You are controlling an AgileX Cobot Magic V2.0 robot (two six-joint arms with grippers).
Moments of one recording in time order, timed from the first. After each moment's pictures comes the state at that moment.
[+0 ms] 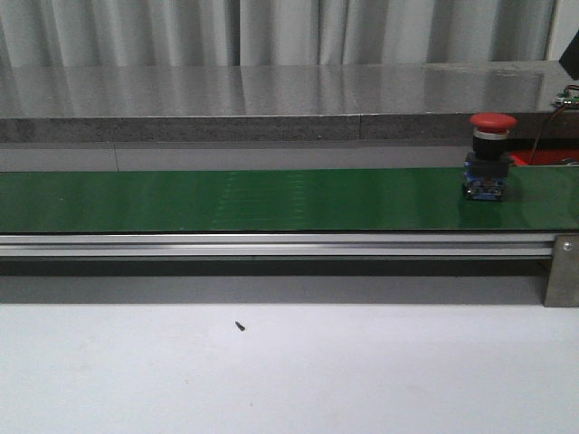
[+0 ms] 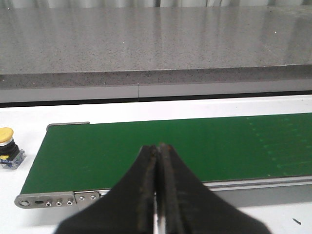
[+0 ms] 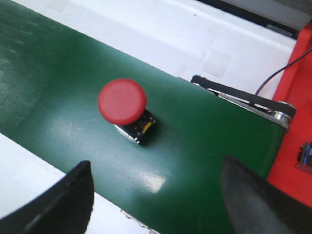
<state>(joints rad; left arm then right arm) -0.03 0.37 -0.48 -0.14 0.44 0.09 -0.15 1.42 -1.12 0.60 0.77 -0.87</state>
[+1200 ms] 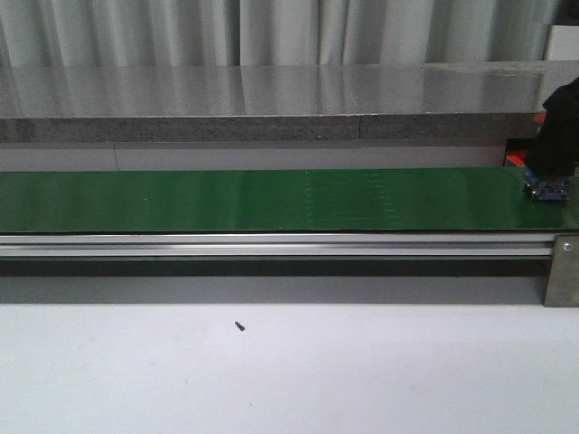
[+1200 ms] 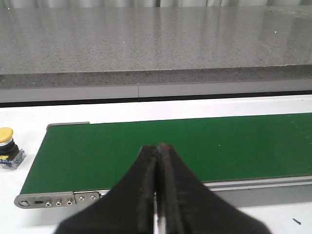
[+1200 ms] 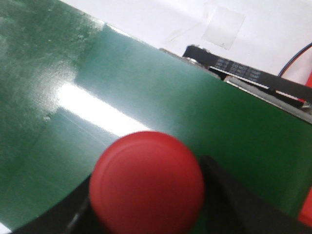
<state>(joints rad) -0.03 0.37 -0.48 -0.14 0.44 0.09 -0.12 1.68 -1.12 0.60 0.61 -0.93</state>
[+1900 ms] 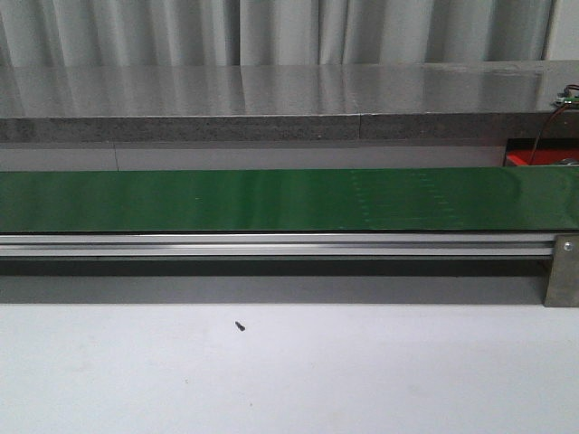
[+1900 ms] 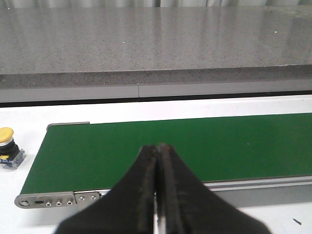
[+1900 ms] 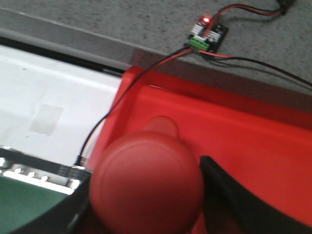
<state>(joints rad) -0.03 0.37 -0.48 -0.14 0.44 0.09 -0.42 1.86 -1.60 0.60 0.71 -0.91</state>
